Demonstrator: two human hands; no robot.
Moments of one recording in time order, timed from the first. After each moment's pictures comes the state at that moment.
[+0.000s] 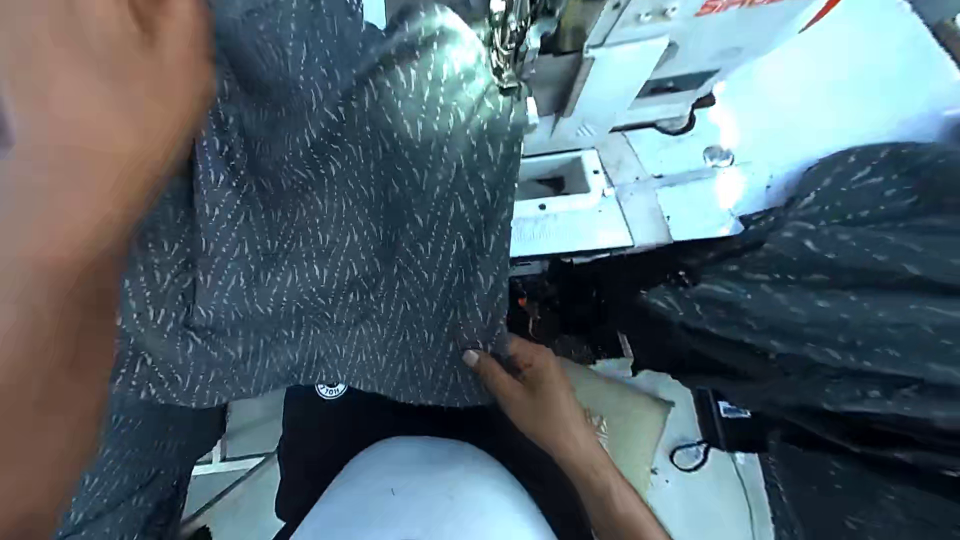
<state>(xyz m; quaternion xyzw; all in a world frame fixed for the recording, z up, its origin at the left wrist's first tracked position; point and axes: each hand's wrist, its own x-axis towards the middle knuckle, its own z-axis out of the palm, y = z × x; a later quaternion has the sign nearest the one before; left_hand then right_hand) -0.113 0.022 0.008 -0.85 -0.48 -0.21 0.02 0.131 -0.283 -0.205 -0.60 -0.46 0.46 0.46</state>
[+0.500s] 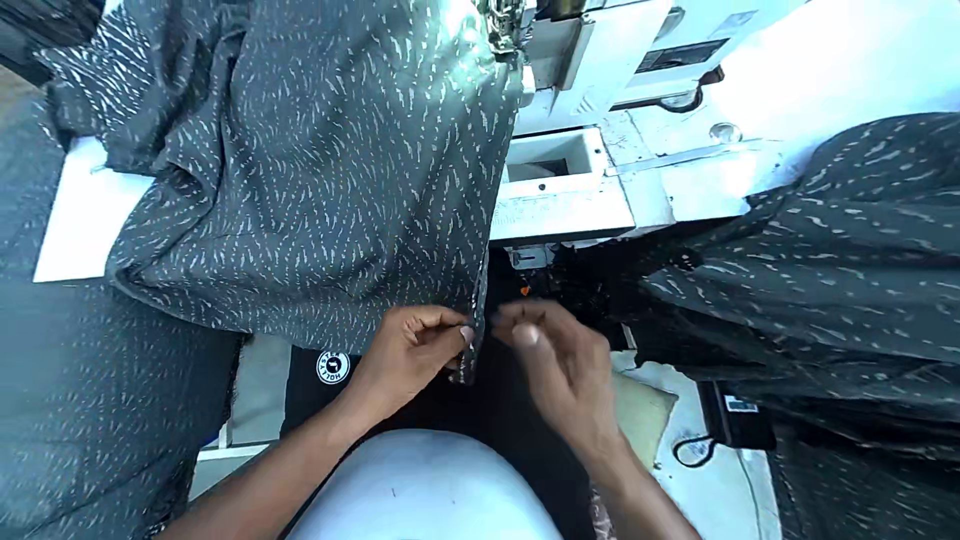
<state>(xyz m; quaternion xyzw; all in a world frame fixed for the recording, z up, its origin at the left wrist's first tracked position) -0.042 -0.200 -0.154 -0.56 -0.42 -0.21 -0.68 0.148 -0.285 -0.185 -0.61 -0.53 0.31 0.50</state>
